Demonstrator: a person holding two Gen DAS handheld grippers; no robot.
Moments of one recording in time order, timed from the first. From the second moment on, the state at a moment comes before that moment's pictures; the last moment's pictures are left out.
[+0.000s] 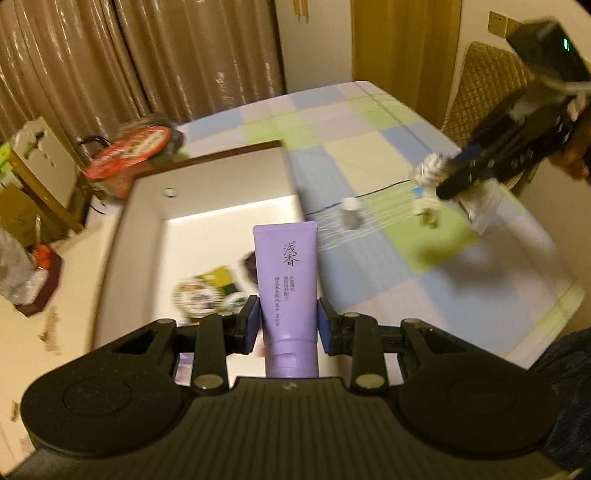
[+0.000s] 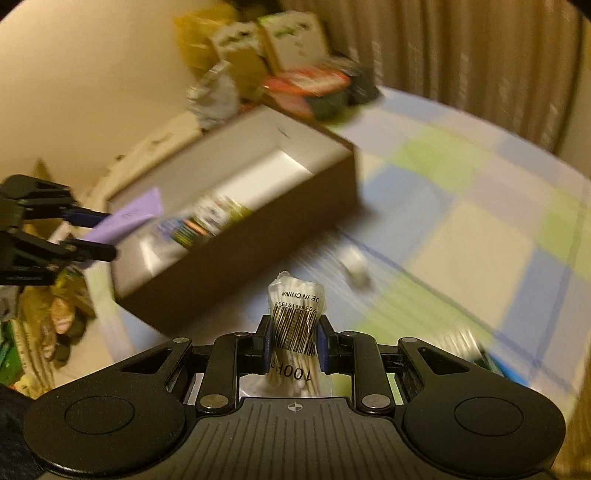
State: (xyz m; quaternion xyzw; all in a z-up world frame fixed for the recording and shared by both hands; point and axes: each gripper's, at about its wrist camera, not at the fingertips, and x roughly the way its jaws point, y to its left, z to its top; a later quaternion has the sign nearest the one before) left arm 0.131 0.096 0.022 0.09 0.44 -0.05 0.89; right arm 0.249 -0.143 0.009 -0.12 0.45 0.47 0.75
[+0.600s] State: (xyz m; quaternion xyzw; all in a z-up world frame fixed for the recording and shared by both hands) left arm 0.151 0.204 -0.007 0.18 0.47 -0.12 0.85; right arm 0.216 0.048 -0.007 -0.23 0.43 0.56 0.67
